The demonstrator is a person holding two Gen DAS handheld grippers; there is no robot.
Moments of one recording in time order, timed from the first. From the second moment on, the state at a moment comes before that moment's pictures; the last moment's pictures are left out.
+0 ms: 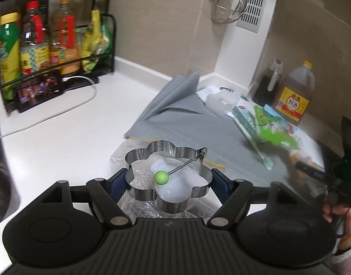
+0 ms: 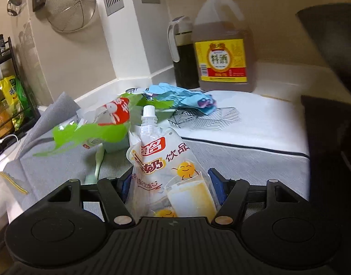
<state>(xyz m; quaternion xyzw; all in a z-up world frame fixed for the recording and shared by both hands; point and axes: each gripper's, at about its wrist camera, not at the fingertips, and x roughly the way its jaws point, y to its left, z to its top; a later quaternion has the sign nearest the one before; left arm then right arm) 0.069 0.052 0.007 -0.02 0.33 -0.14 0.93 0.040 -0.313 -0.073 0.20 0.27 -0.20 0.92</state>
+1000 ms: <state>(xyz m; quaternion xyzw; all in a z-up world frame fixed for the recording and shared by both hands) -0.053 0.139 -0.048 -0.05 0.33 -0.14 0.93 -0.068 -0.215 -0.014 0.12 0.27 -0.21 0.93</state>
